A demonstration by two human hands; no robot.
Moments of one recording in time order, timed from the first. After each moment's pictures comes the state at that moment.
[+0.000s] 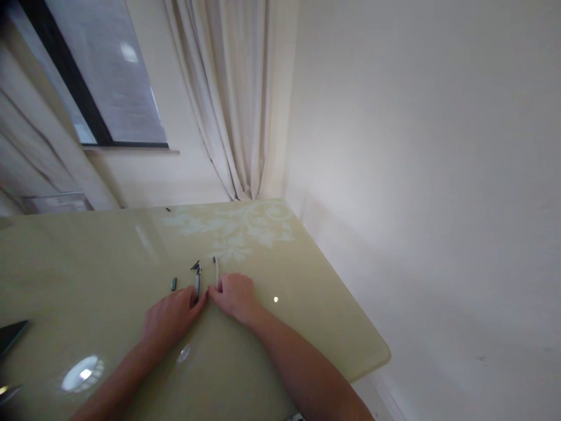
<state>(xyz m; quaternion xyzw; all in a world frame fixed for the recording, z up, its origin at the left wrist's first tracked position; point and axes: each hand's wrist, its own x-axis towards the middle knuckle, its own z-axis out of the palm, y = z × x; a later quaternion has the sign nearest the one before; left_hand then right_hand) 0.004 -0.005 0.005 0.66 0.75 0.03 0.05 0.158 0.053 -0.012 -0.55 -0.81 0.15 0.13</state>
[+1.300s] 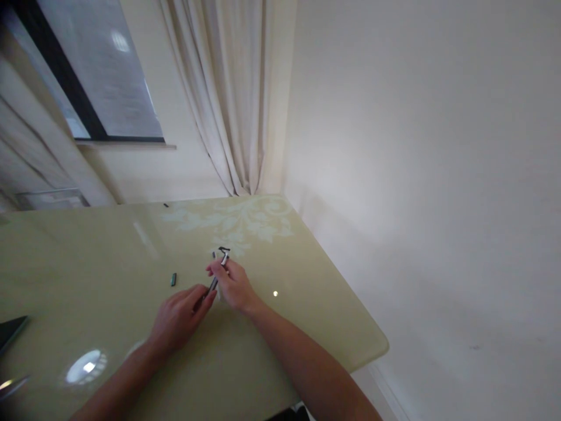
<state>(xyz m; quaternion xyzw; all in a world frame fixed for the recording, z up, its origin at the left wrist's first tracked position) 0.009 -0.020 -0.005 0.77 0.60 0.21 0.04 0.165 0.044 0.004 -0.32 -0.66 0.50 0.46</state>
